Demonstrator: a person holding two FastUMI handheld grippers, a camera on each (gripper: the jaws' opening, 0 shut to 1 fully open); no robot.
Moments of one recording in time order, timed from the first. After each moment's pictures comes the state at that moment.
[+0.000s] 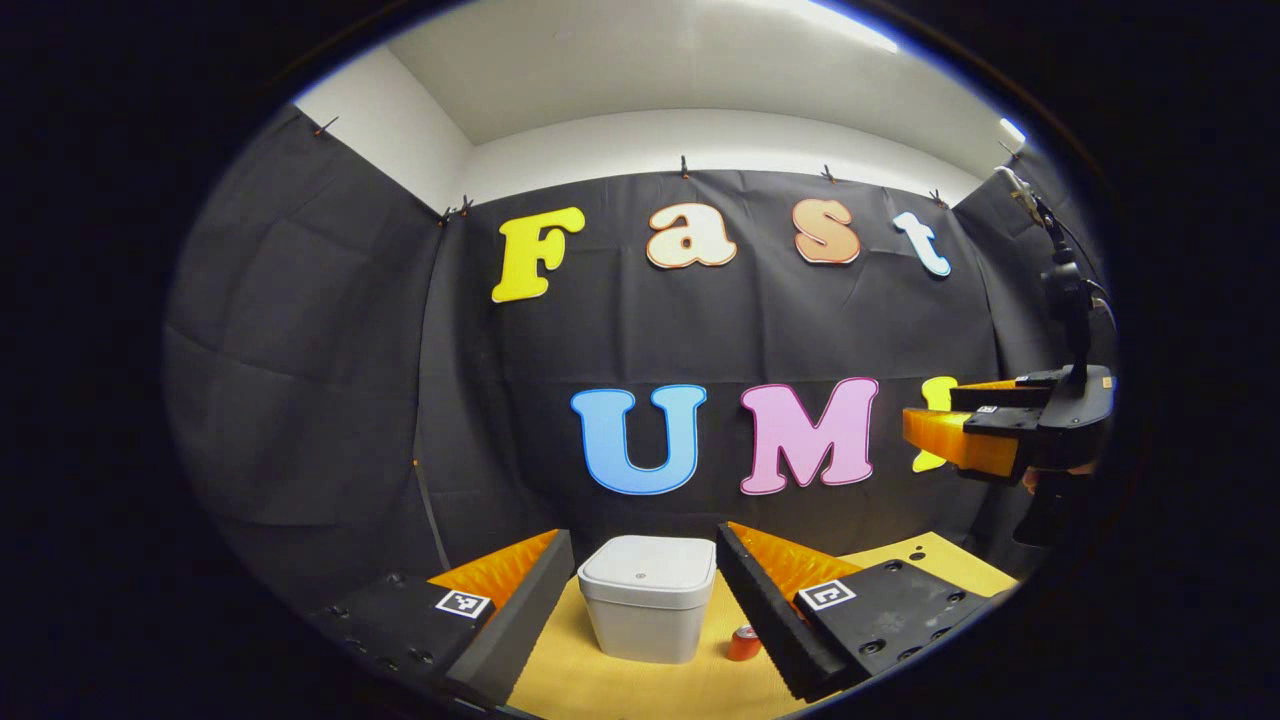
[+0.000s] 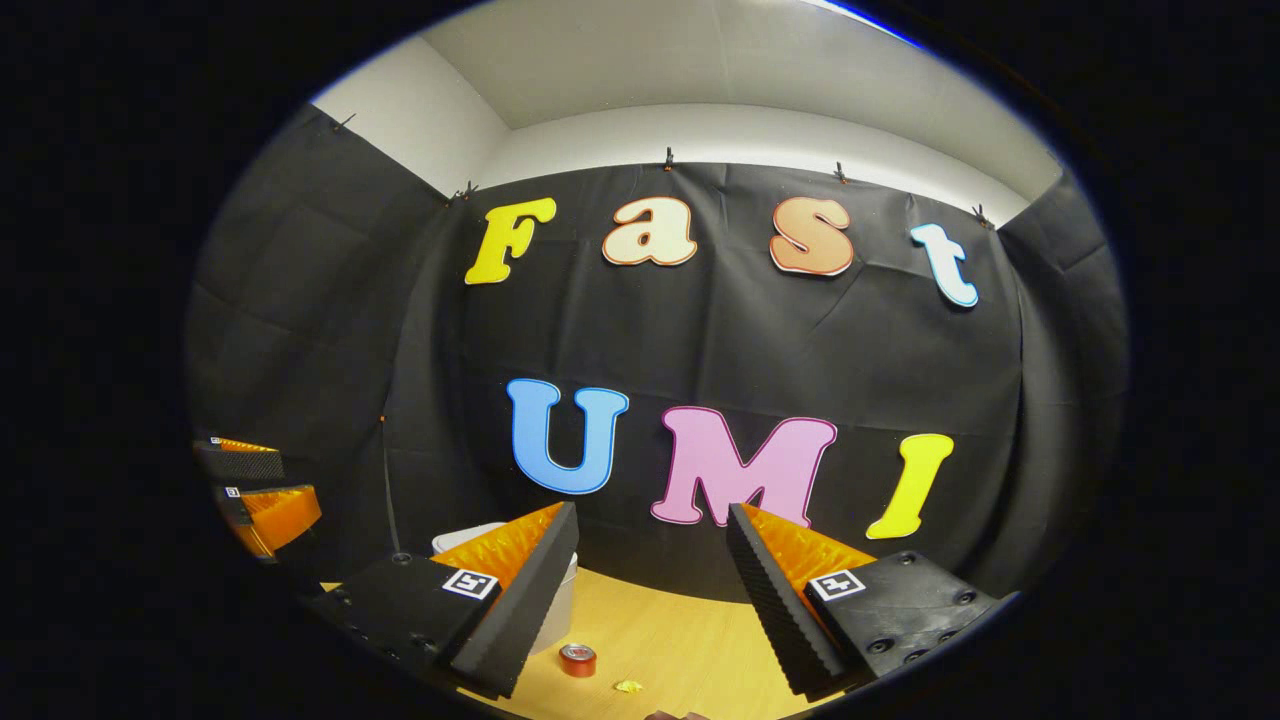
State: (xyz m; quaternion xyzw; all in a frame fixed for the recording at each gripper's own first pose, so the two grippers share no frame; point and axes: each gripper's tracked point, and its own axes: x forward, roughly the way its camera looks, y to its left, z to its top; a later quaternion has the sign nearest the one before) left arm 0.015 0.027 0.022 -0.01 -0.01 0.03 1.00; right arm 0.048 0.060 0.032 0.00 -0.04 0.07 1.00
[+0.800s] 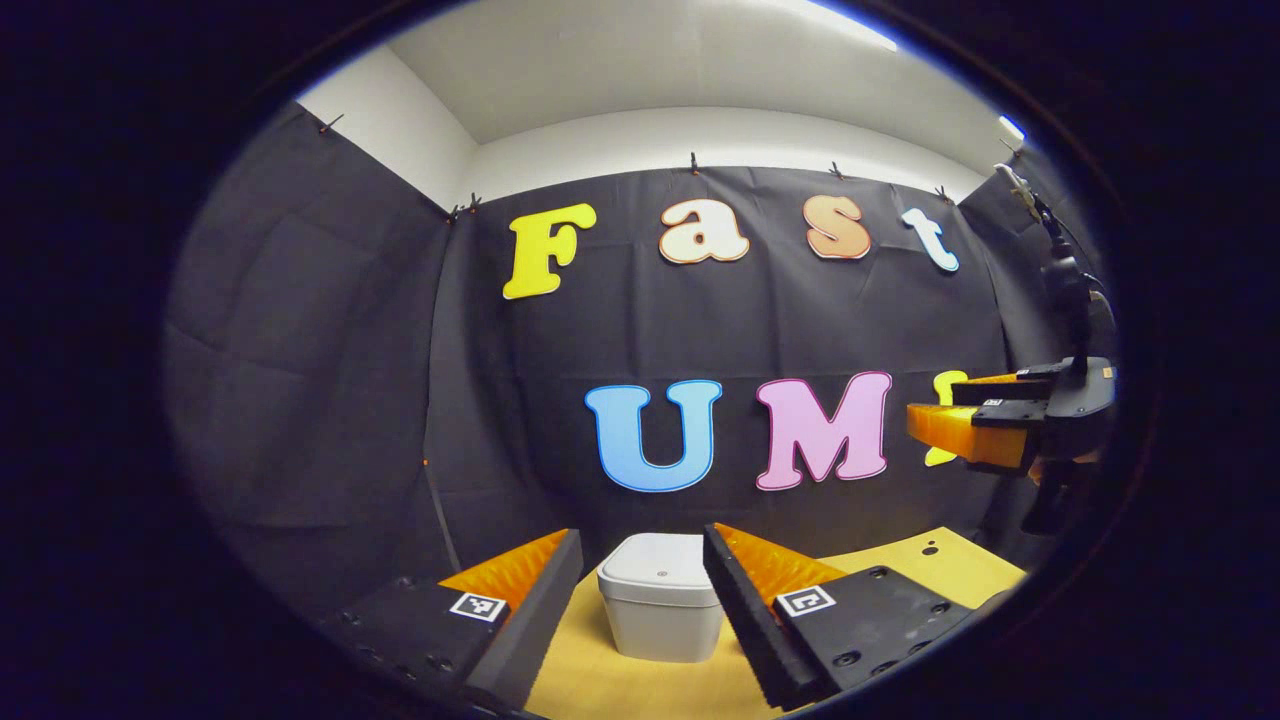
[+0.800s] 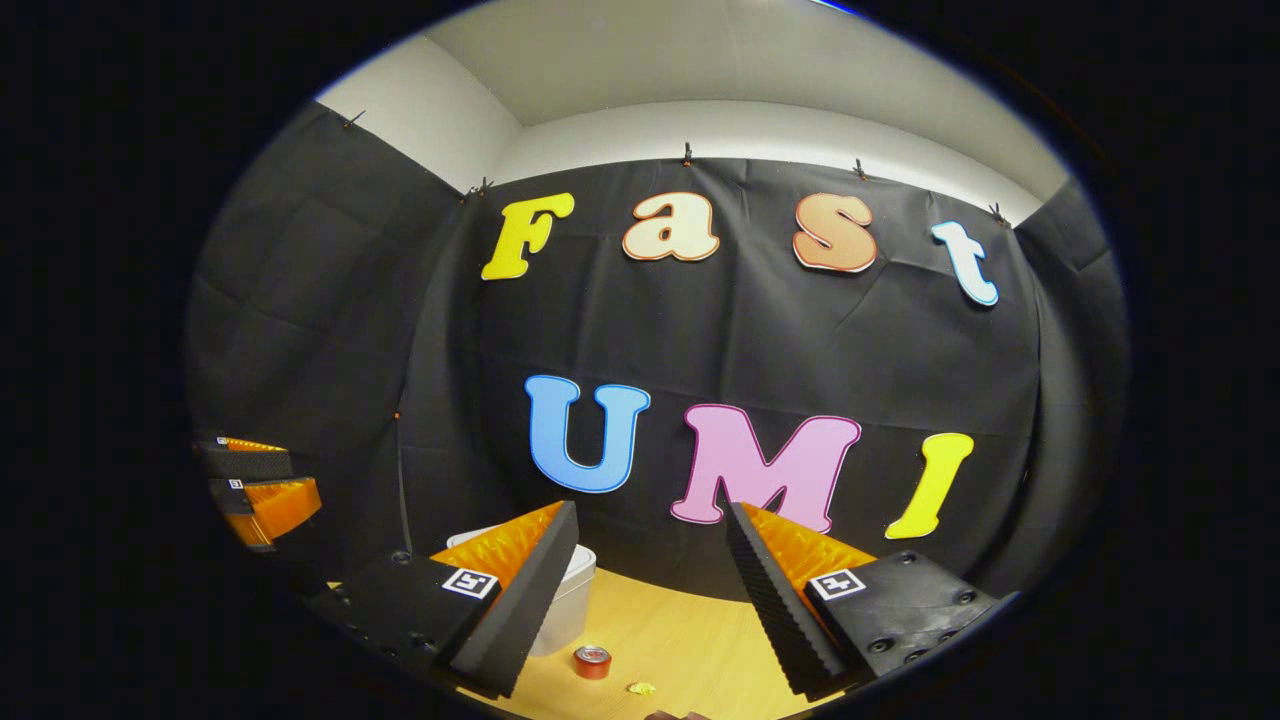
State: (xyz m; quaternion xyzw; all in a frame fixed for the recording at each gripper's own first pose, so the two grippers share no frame) left arm 0.020 0.054 0.017 0.00 -0.01 0.03 1.00; right arm 0.050 0.081 0.032 0.00 -0.04 0.09 1.00
